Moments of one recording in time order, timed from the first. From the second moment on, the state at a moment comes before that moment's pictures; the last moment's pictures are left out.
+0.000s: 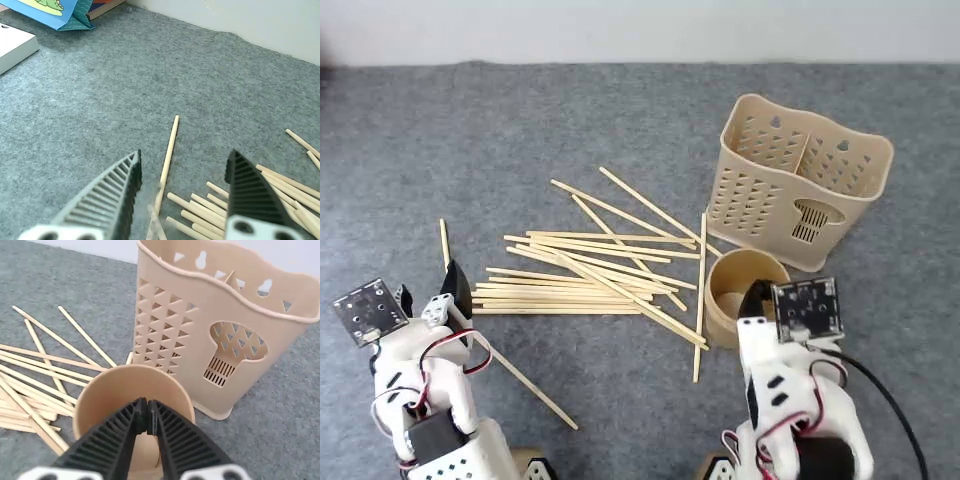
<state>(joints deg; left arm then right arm) -29.8 -103.4 93.7 49.5 14.4 -3.7 -103.9 68.8 71.4 9.5</state>
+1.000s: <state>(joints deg) -29.8 -103.4 93.7 49.5 14.4 -3.9 -37.3 18.1 99.9 -7.3</state>
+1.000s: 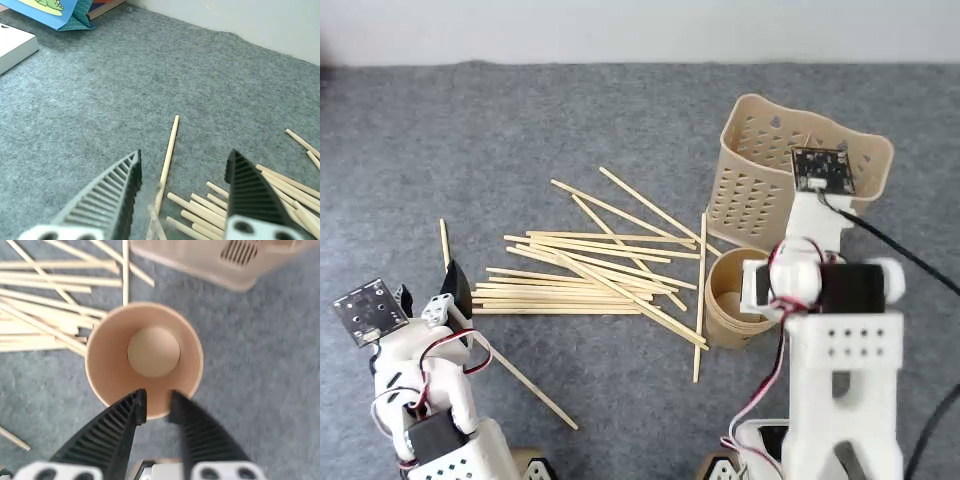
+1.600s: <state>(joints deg) -29.8 -103.4 93.7 49.5 14.4 -3.7 -28.7 27.2 91.6 -8.1</state>
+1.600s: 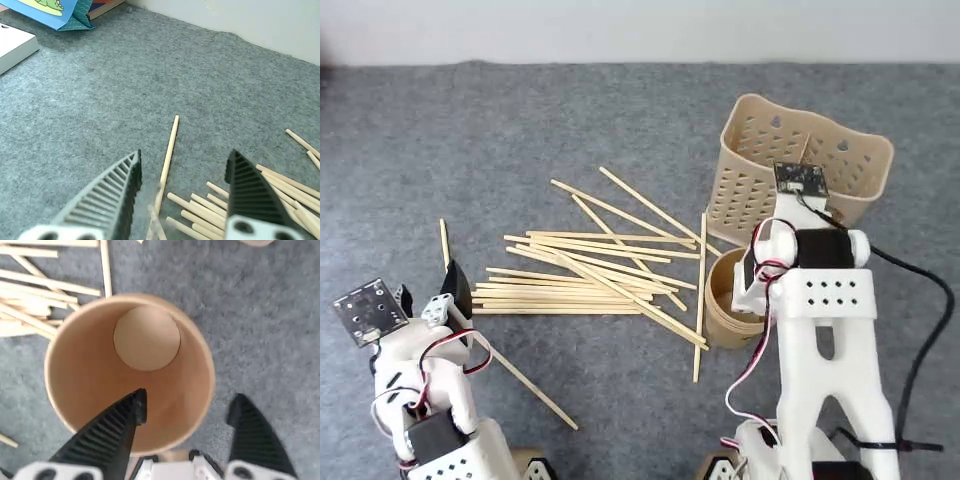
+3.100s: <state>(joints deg) -29.8 -103.4 94.2 49.3 14.4 10.6 -36.2 -11.2 89.9 -7.5</state>
